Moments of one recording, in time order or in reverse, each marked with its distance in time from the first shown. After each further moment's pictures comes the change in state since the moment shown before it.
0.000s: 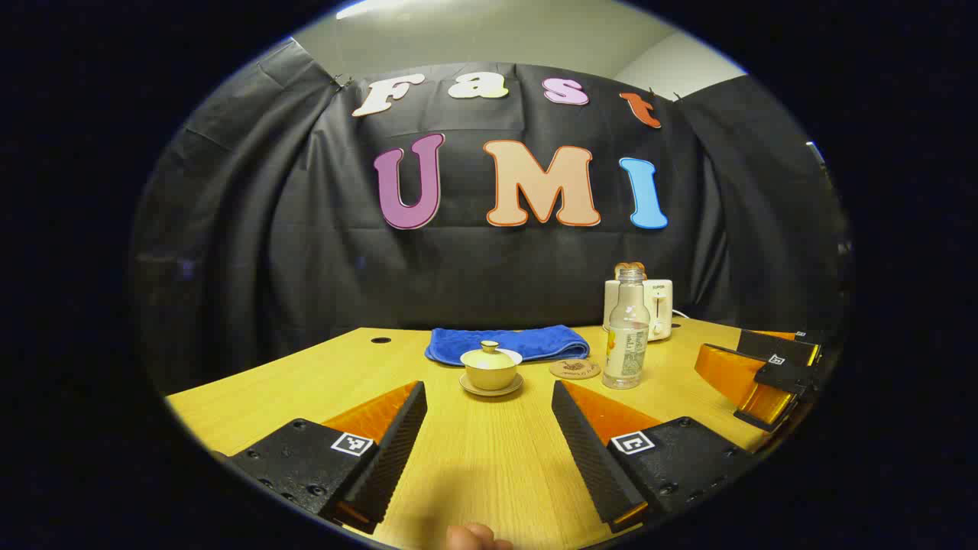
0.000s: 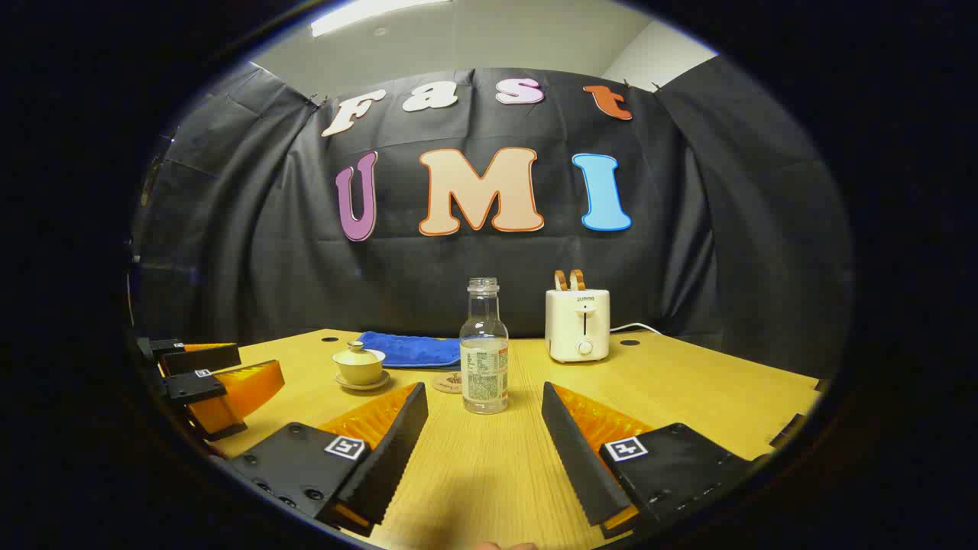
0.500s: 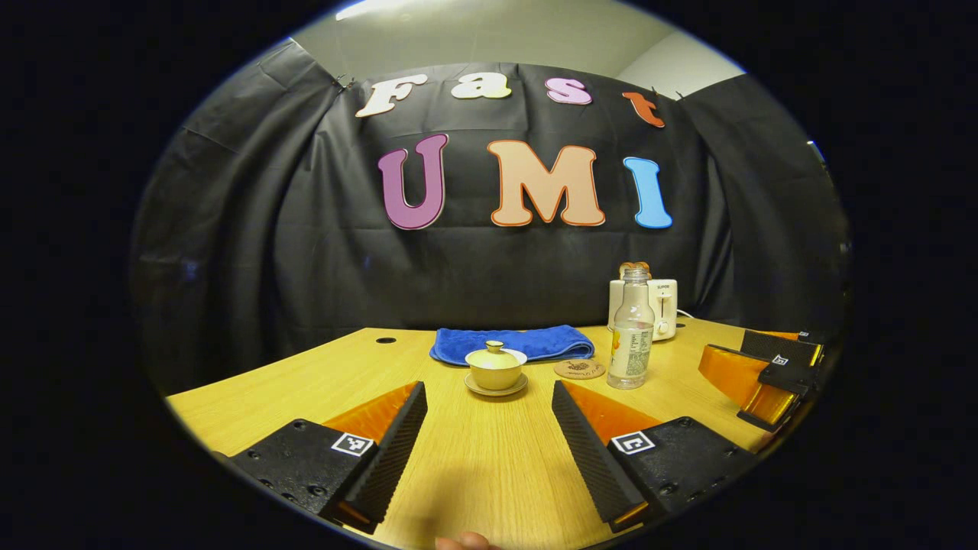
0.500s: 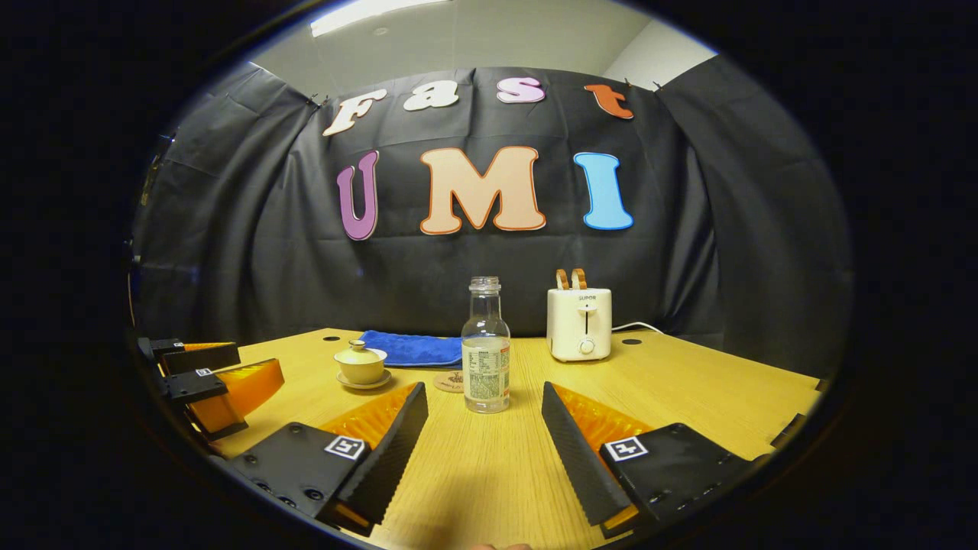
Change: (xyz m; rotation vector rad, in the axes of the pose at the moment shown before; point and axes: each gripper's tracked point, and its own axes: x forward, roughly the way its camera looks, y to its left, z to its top) left arm -0.001 0.002 0.002 0.000 -0.004 0.015; right arm -0.001 0.000 -0.001 0.000 0.001 0.004
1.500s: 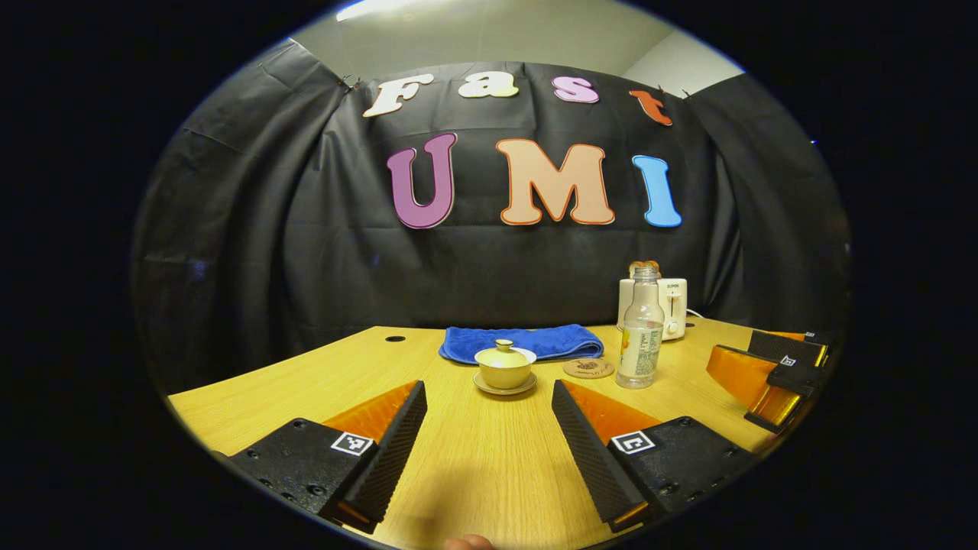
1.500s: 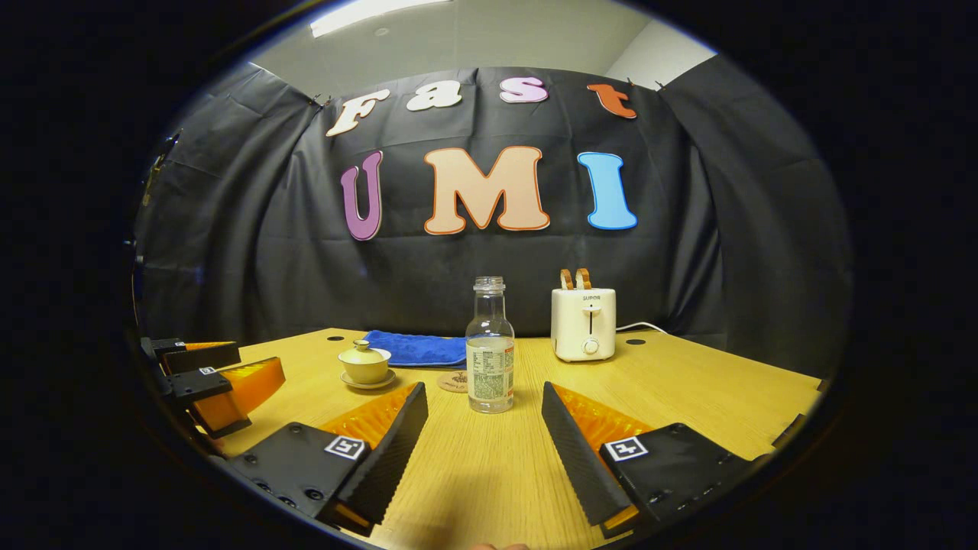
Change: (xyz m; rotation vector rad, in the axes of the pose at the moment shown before) left arm 0.000 0.007 -0.002 -0.001 0.005 0.042; right arm -0.001 0.002 -0.001 0.001 0.002 0.015
